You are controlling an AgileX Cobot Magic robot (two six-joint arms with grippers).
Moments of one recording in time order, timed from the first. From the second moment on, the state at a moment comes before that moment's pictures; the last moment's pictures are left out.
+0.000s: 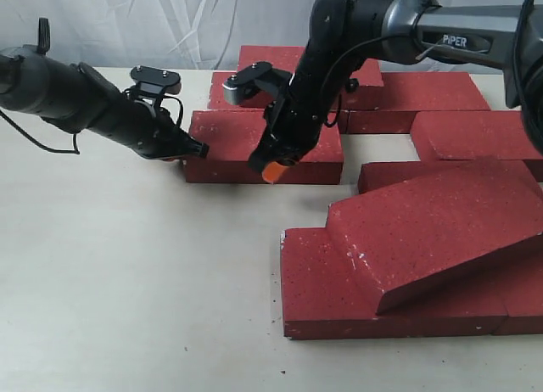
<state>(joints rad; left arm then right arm) -0.25 2.17 -1.30 -0.92 0.29 0.96 0.49 2.24 -1.77 0.38 1.07 -0.68</state>
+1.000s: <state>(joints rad) -0.29 2.18 -1.30 -1.04 0.25 1.11 0.49 2.26 -1.77 0.29 0.96 -0.66</state>
